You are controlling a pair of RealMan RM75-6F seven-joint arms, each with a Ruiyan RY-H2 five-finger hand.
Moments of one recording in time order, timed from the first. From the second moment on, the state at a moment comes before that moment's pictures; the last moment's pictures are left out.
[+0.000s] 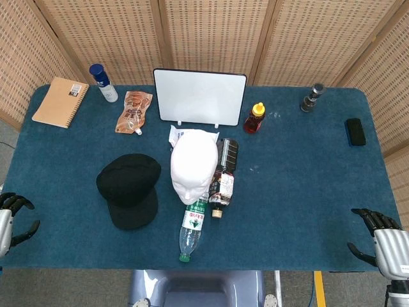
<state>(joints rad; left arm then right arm) -0.07 -1.09 0.00 -1.78 1.42 1.57 0.19 -0.02 -1.08 0.01 -1.65 -1.61 1.57 -0.02</state>
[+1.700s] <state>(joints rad) -0.17 -1.29 0.03 -1.78 1.57 1.35 0.44 -0.05 -1.08 0.00 -1.57 -1.62 1.62 0.08</state>
